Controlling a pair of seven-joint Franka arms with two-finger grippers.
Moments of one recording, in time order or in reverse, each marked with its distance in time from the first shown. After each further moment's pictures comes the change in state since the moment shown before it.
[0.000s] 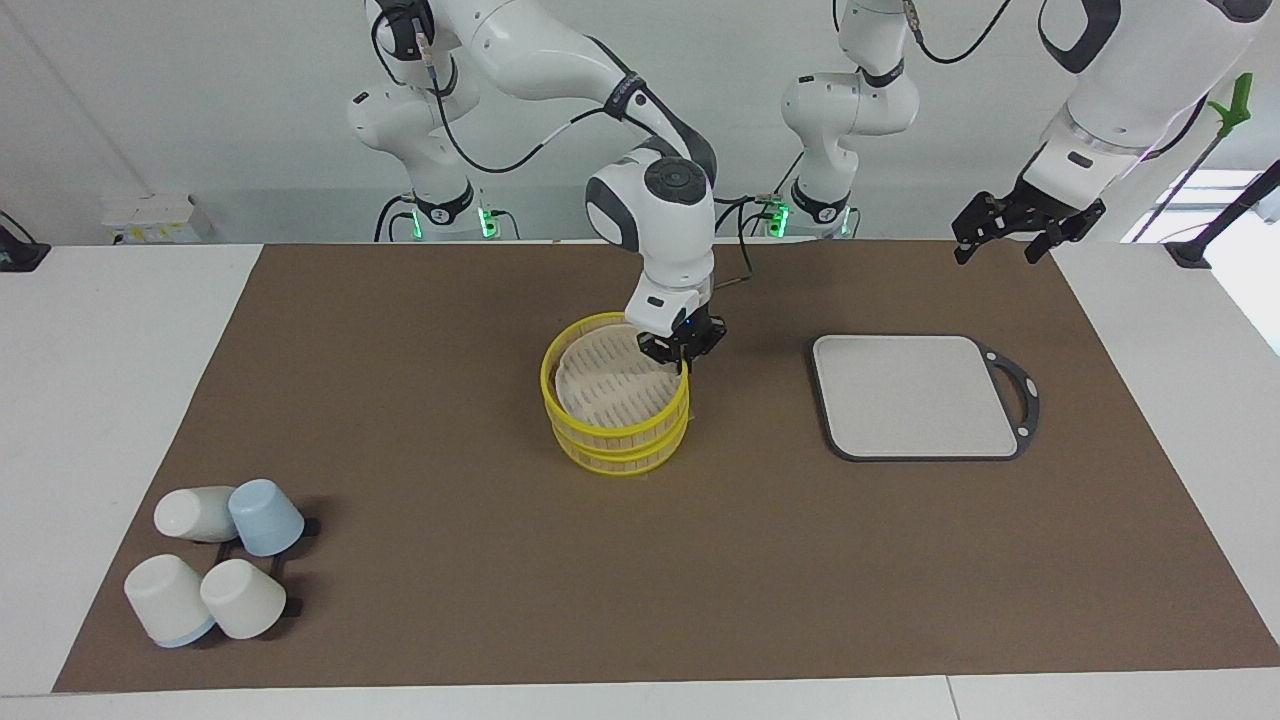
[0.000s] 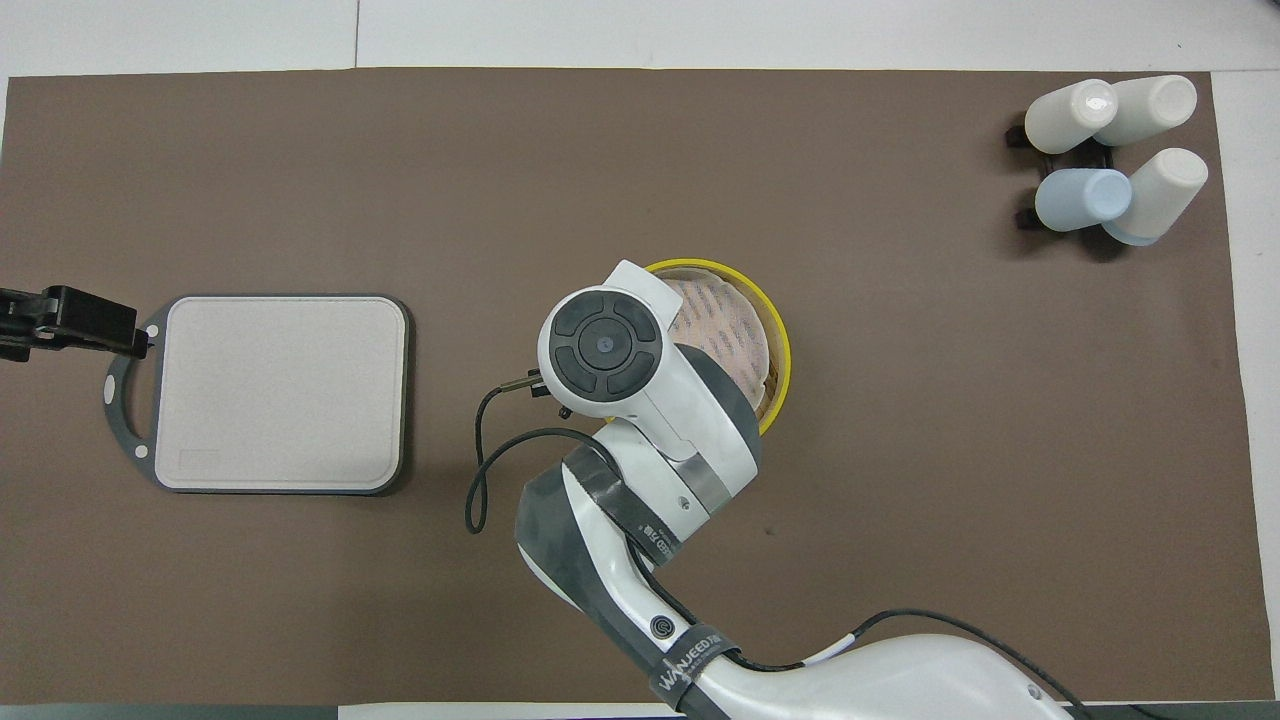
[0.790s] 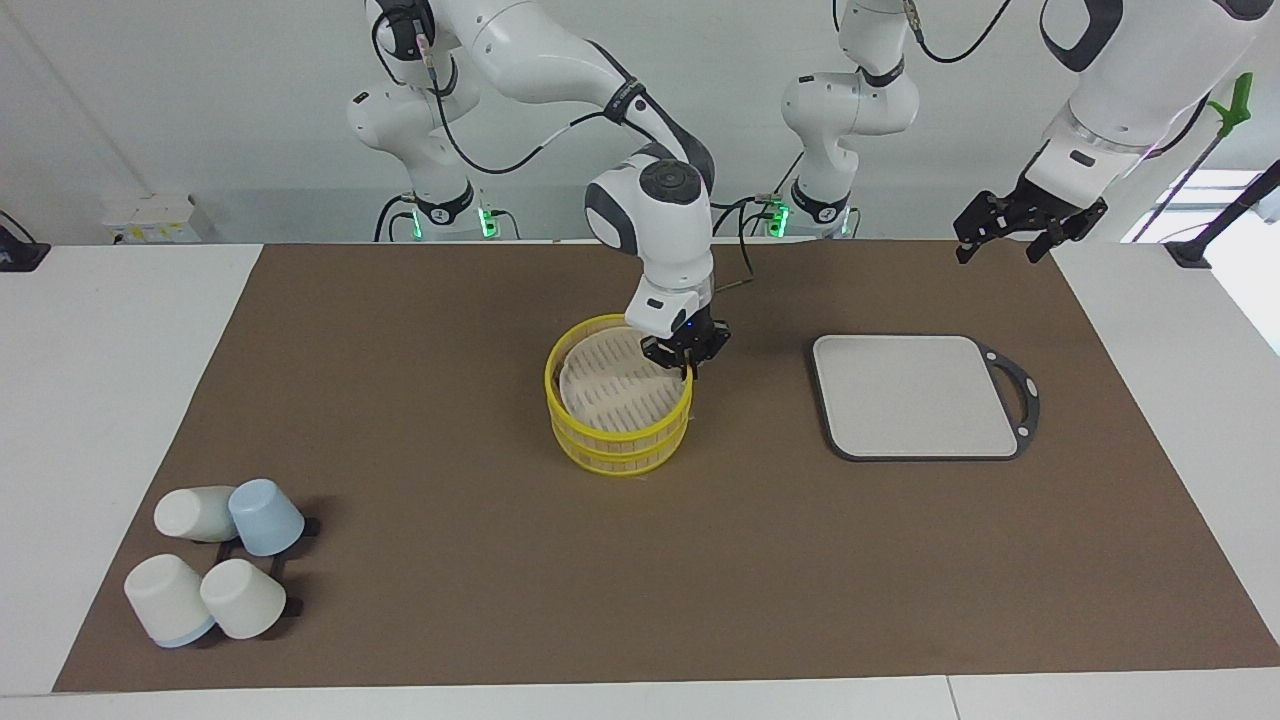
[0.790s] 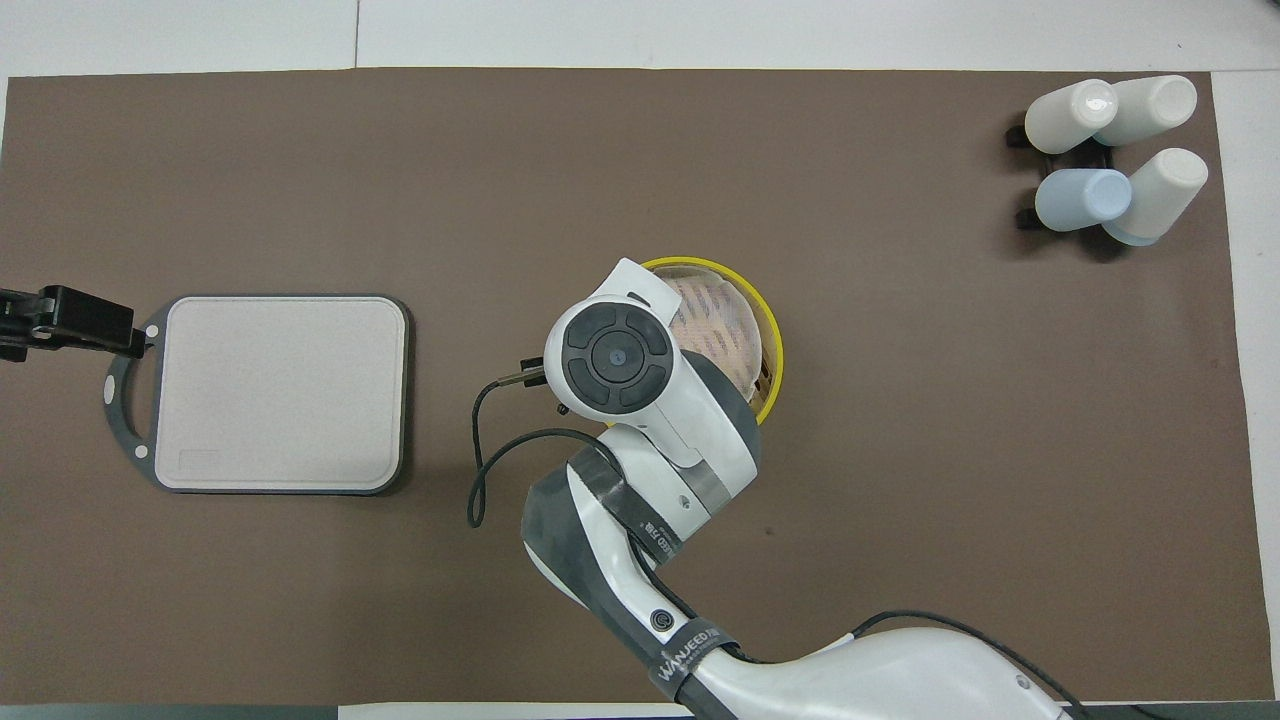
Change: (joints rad) left arm 0.000 0.000 0.002 0.000 0.000 0.000 0.000; right arm -0.002 0.018 -0.004 -0.029 0.004 0.157 -0.006
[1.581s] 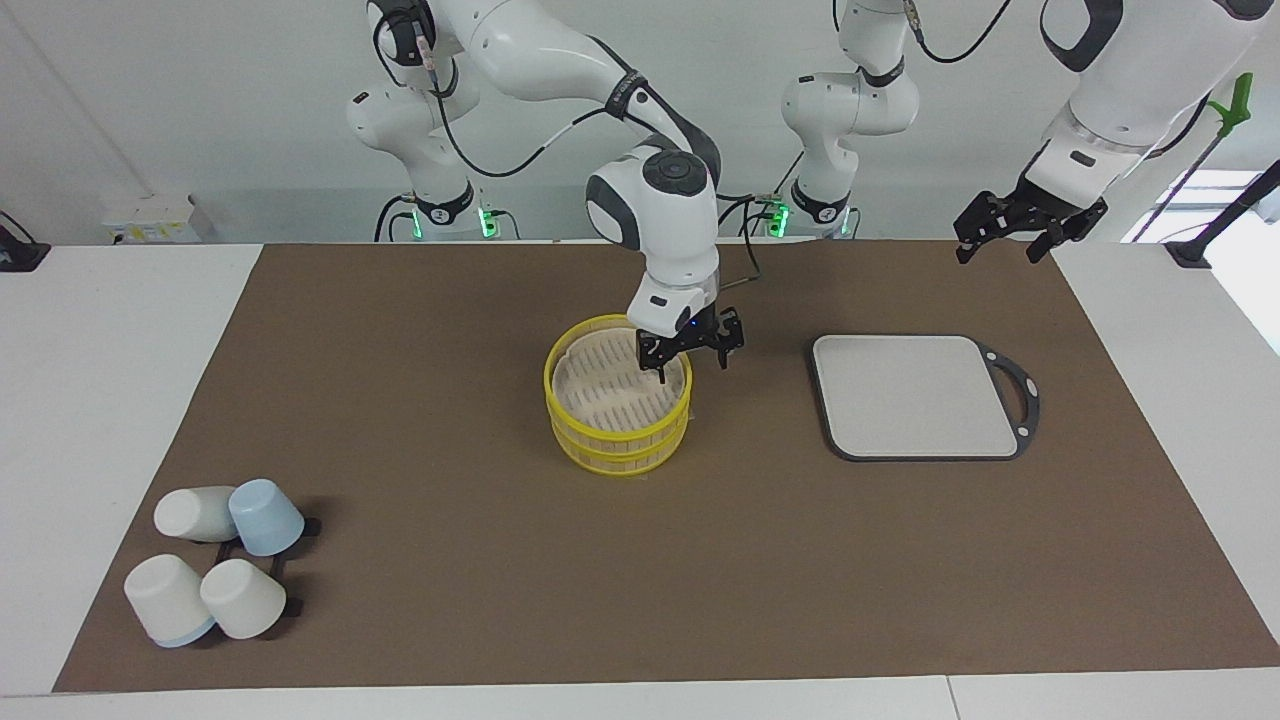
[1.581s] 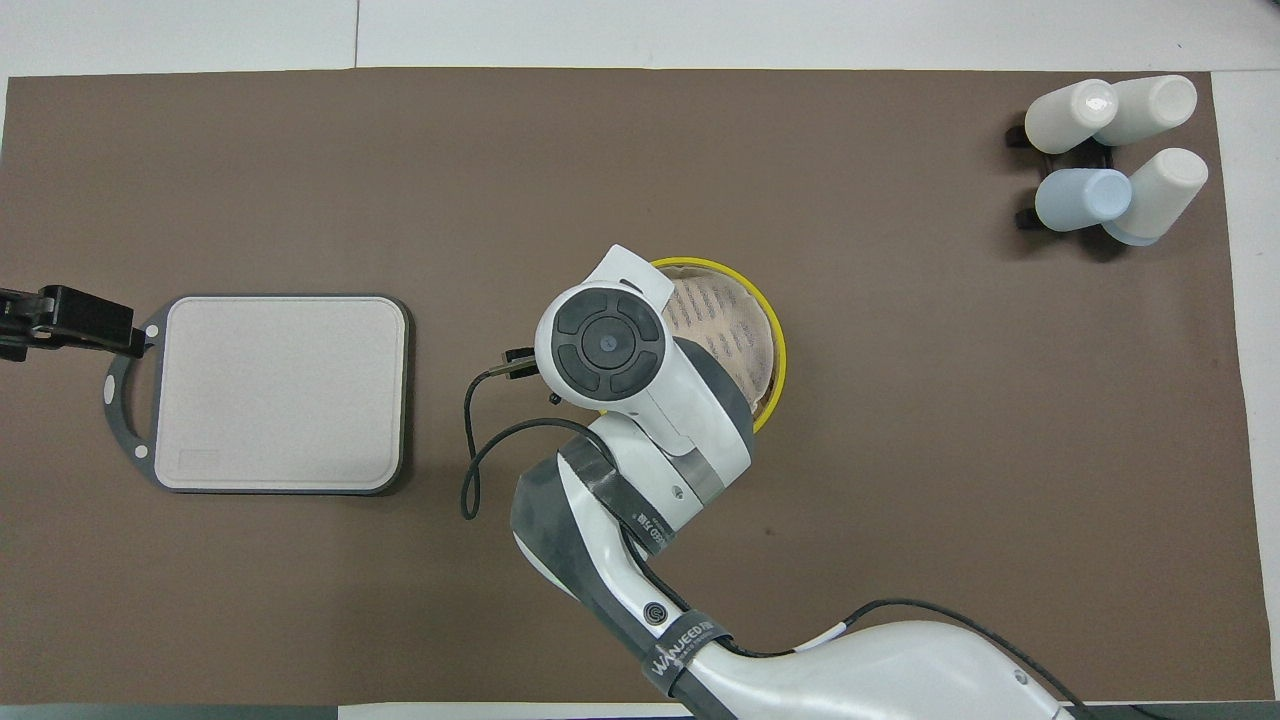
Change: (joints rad) left arm 0.000 0.000 0.000 0.000 0.000 0.001 0.000; right arm -0.009 -0.004 -0.029 0.130 -0.004 -0.219 -0.004
